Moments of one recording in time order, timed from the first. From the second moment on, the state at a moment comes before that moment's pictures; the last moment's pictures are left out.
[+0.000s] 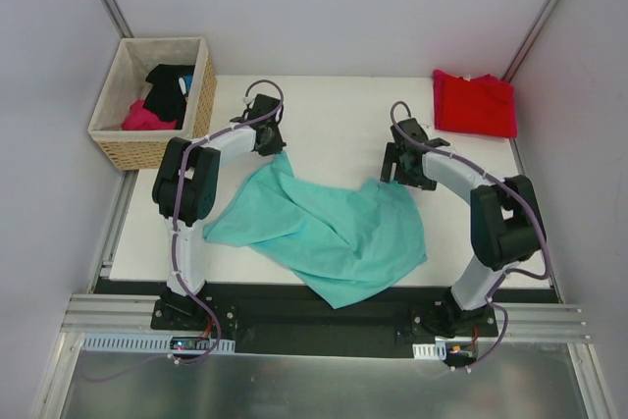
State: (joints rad) left arm -0.34 2.08 1.45 -0.32 -0.09 -0.61; right arm 0.37 1.69 1.12 -0.59 0.32 0.49
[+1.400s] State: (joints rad) left arm -0.23 1.87 1.91 -0.54 -0.06 -0.52; right arm 0.32 1.63 1.82 -0.76 0.32 0.38
